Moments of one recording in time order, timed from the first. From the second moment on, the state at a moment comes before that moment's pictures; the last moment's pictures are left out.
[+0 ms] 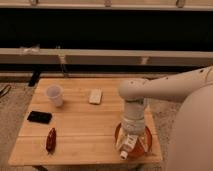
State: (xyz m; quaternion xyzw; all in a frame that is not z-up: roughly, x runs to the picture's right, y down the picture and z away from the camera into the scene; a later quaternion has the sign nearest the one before) arm 0.113 0.253 0.614 -0.41 0.43 0.58 0.55
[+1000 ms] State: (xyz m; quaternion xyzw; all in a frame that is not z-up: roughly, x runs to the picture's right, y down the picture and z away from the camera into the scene) arm -0.016 0.161 0.646 -0.40 0.35 0.58 0.62
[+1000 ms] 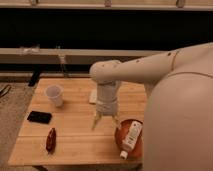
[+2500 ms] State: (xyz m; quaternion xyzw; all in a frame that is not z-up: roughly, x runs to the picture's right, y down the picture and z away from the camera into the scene) arm -0.134 0.071 0.861 -0.29 0.24 0.64 0.67
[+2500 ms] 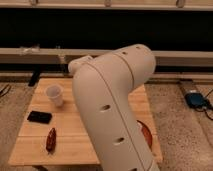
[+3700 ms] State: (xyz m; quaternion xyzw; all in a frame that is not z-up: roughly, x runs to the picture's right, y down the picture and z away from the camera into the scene) arm -0.088 0.036 0.934 -0.28 0.30 0.66 0.64
